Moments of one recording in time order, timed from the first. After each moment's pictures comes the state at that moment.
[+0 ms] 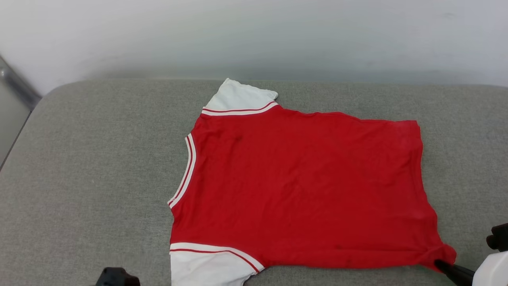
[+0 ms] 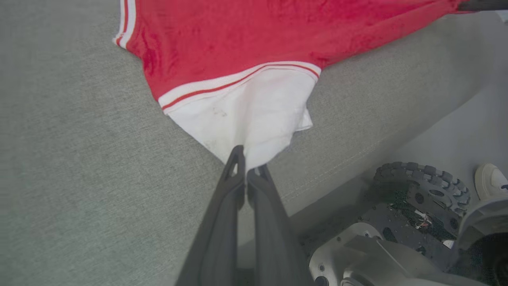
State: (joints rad) left arm 0.14 0.90 -0.62 -0.35 -0.80 0.09 0.19; right arm 0.11 -0.56 0.10 0.04 0.84 0.13 0.56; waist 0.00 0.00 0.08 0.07
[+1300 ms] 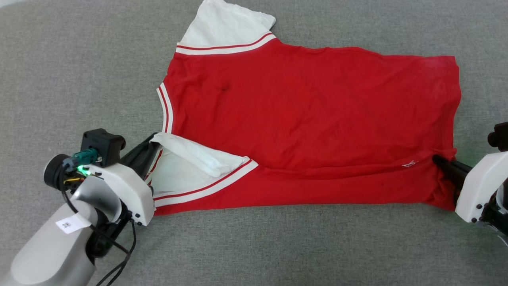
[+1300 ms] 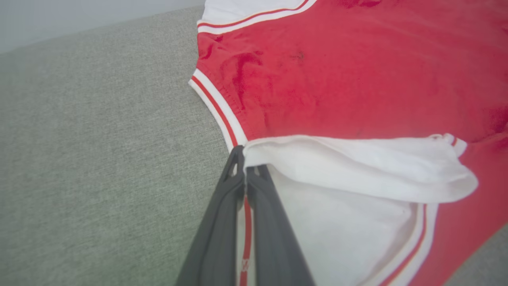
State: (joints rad) left arm -0.47 0.62 -0.56 0.19 -0.67 -0.02 0.02; right arm -0.31 -0.44 0.05 0.11 0.65 0.13 0.63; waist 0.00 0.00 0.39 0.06
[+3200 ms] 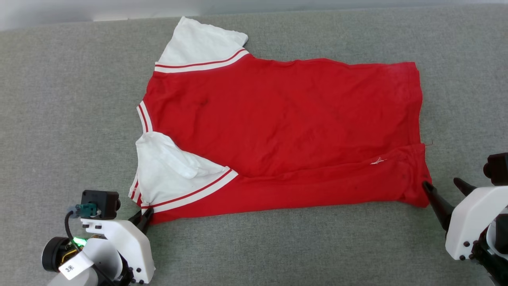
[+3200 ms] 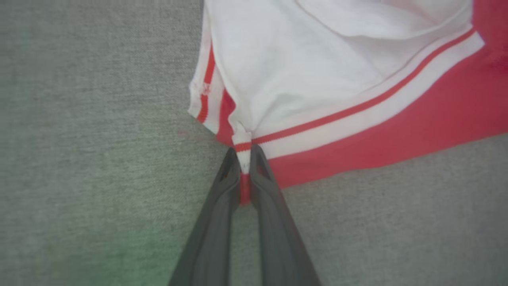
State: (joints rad) left arm -0.18 0.67 -0.55 -0.01 -0.82 0.29 0.31; right arm -0.08 -0.17 -0.13 -0.30 0.29 0.13 0.83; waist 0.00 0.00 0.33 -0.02
